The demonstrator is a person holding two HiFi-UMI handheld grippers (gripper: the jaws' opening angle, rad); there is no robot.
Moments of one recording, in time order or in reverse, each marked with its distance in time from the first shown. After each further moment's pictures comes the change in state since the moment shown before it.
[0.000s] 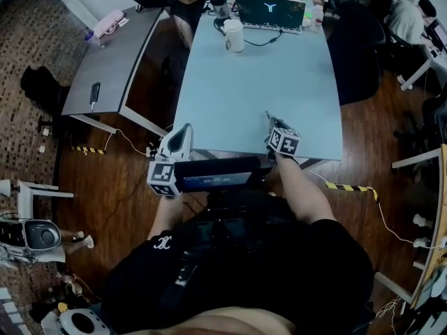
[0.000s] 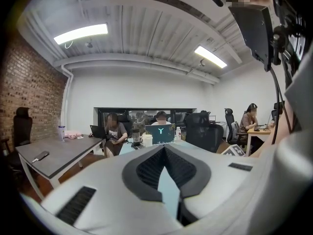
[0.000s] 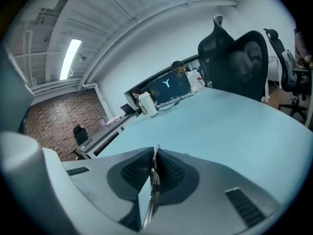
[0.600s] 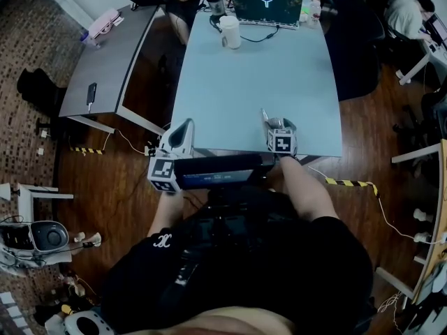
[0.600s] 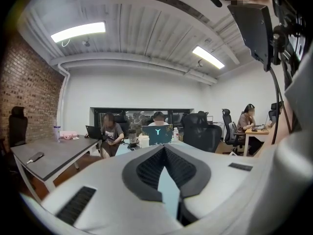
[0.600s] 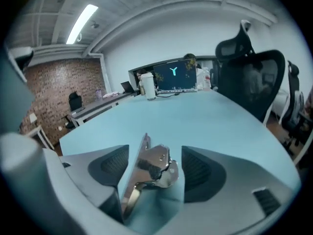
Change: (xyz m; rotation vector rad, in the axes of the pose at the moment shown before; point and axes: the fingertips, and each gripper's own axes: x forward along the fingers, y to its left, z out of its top) left arm 0.013 -0.004 -0.001 0.011 -0.007 -0.028; right arm 0.009 -0.030 -0.039 -0.299 0.164 -0.100
